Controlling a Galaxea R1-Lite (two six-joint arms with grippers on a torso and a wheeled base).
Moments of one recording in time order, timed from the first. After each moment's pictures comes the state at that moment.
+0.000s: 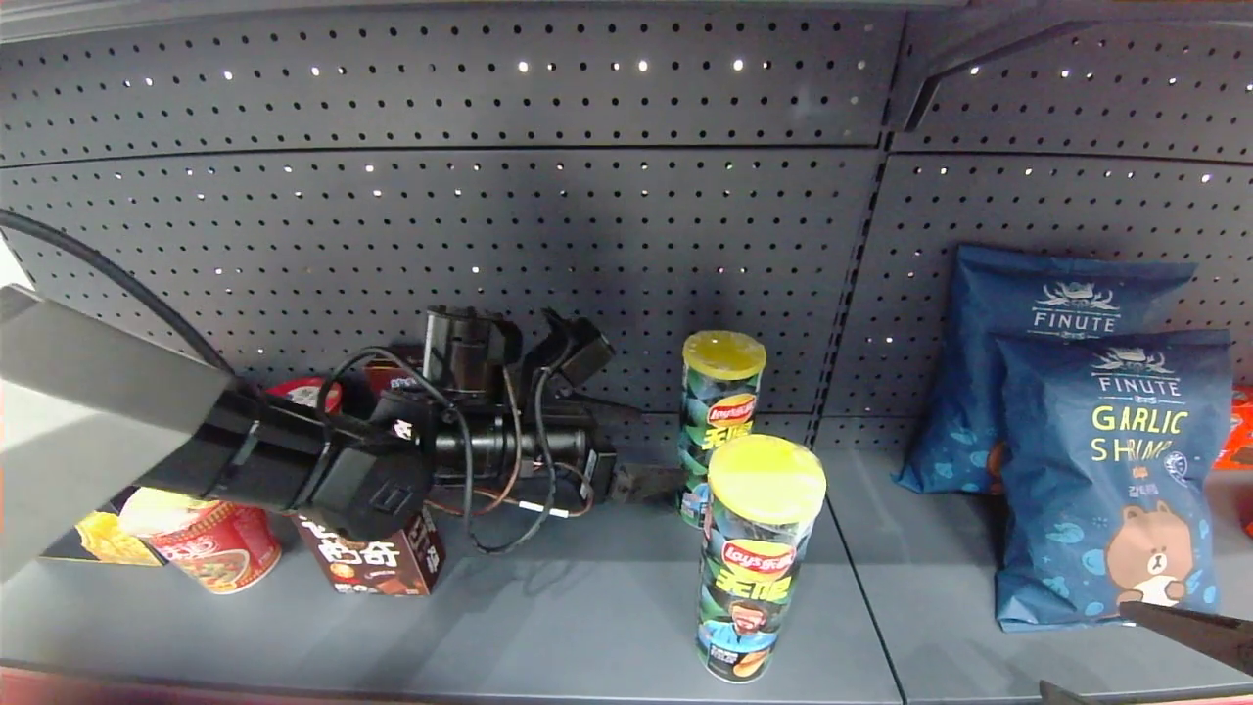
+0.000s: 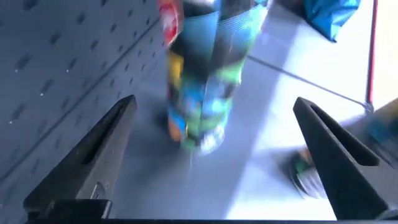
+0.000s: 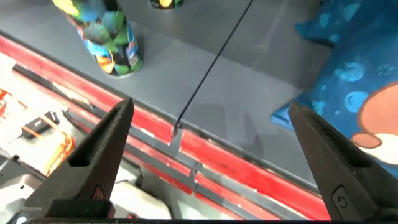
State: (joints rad) left arm -0.43 2.02 -1.06 -0.55 -0.65 0.17; right arm 0.57 0.88 -0.30 -0.18 -0.09 0.03
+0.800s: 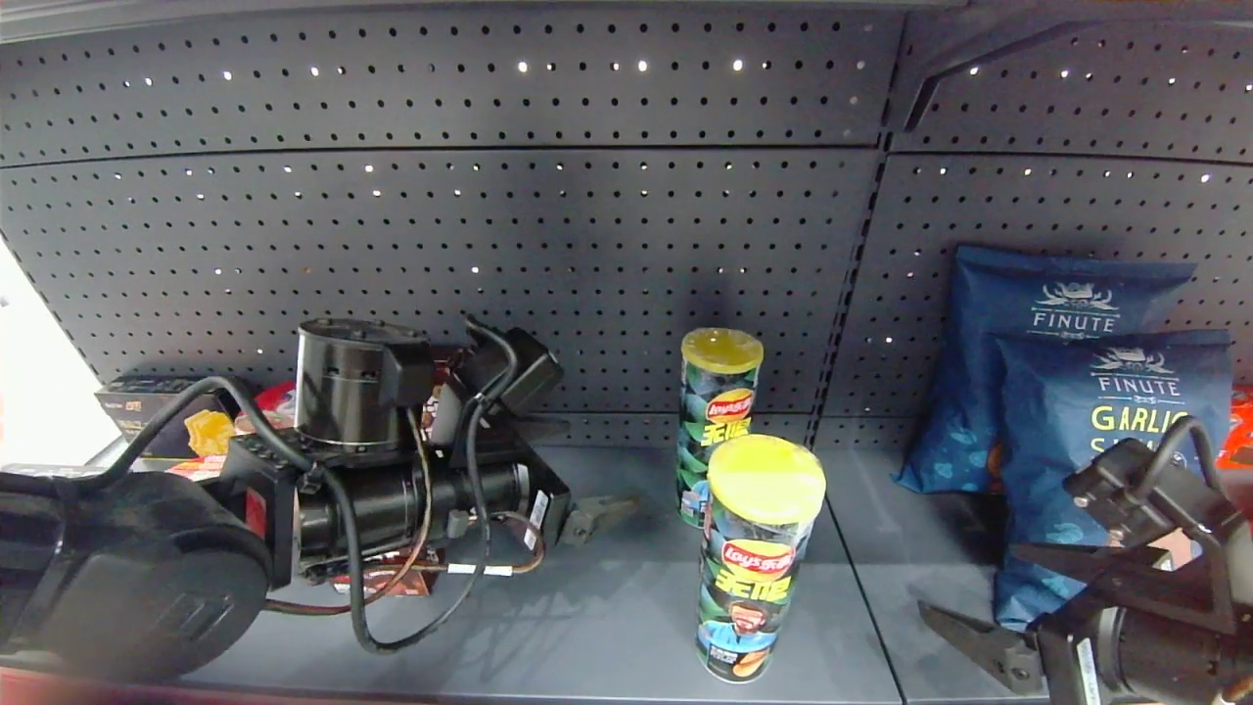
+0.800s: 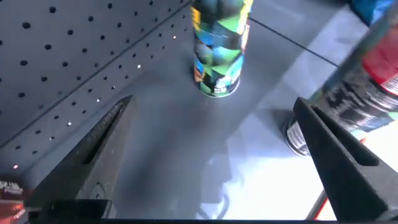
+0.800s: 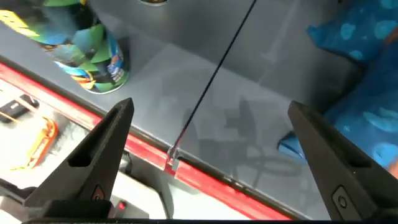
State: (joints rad) left arm -0.51 1.72 -0.77 -0.54 -0.26 0.15; right arm 0.61 1.23 -0.47 -0.24 -0.19 0.03
